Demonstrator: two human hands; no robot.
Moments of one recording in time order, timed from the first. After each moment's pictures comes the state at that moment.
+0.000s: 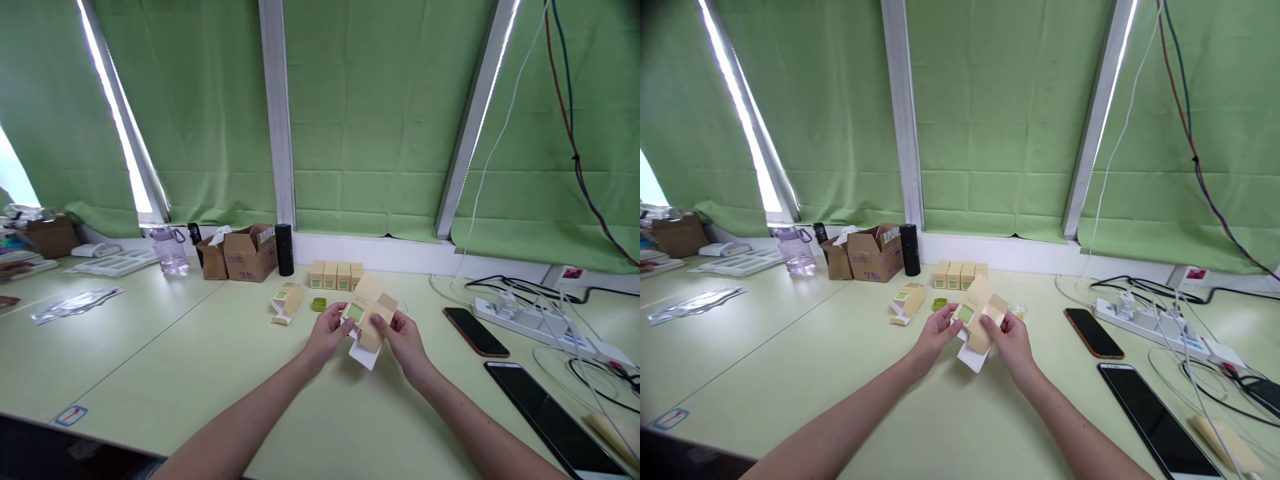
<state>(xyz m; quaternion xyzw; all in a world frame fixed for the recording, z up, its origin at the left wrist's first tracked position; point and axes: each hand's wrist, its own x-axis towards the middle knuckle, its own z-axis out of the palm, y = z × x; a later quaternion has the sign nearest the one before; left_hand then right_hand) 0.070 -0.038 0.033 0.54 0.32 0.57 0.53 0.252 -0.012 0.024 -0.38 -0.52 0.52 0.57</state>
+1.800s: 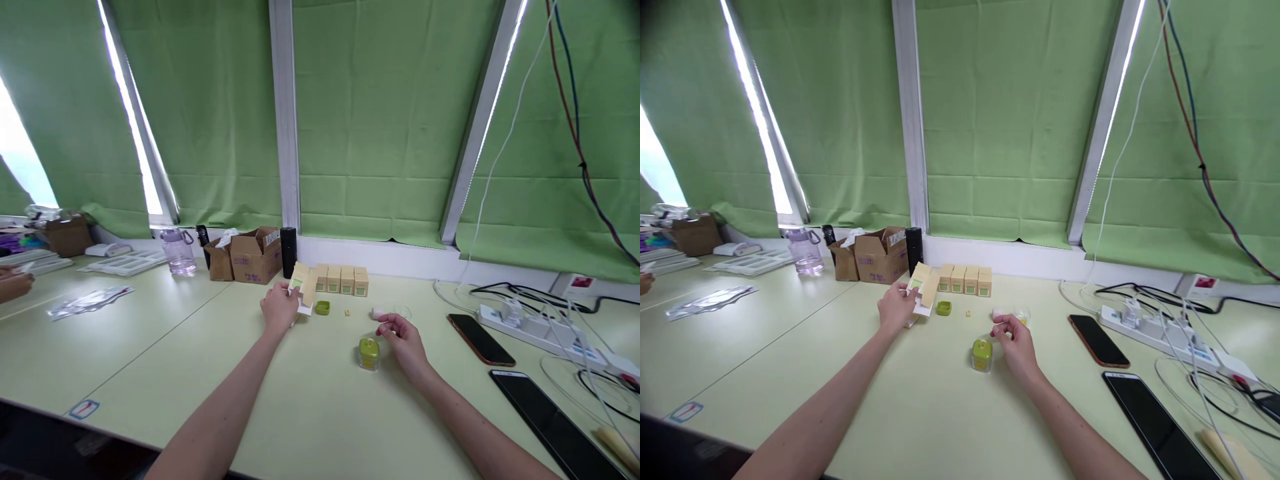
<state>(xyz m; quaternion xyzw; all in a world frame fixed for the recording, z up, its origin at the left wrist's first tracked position) -0.046 0.028 0.040 0.47 0.77 0.42 -0.03 0.265 0.016 -0.009 -0.40 -0.59 0.44 0.55</state>
